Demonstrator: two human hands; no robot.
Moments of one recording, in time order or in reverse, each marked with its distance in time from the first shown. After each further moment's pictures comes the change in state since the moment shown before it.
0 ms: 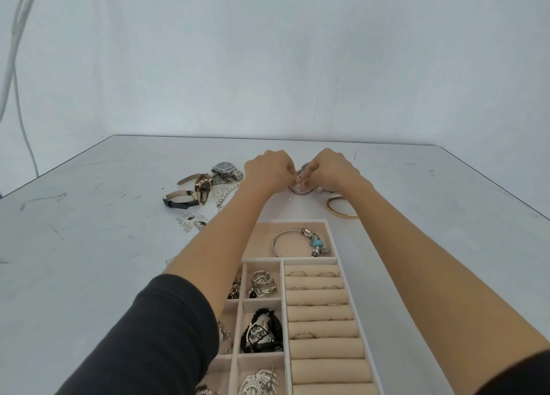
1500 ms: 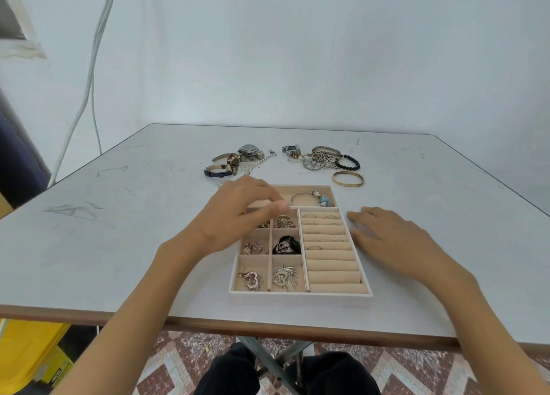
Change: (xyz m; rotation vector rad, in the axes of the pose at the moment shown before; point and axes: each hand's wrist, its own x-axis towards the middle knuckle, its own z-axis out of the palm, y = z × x) left_hand -0.207 -0.060 -0.052 -0.340 0.096 0.532; right_hand -0.230 0.031 -0.011 -0.380 -0.144 -0.061
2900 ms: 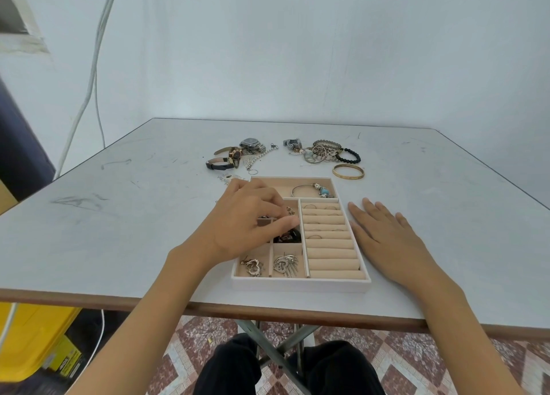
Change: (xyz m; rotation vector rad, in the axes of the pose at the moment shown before) left_hand -0.017 0.018 0.013 0.224 -0.024 0.021; right_hand -0.004 0.004 0.031 0.045 0.092 0.001
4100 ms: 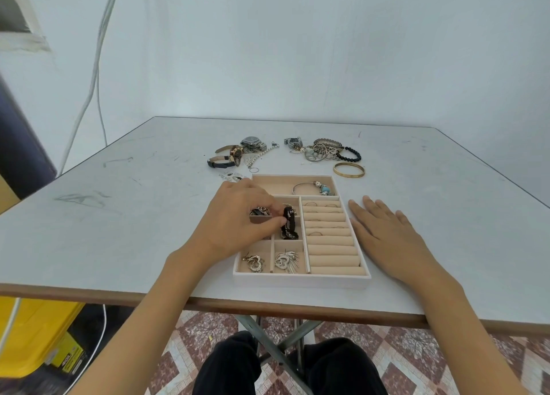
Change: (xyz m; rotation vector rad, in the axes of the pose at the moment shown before) left_hand -0.008 -0.001 0.000 -0.132 0.144 -0.117; right_hand 0.000 -0.002 -0.001 -0.018 -0.004 0.001
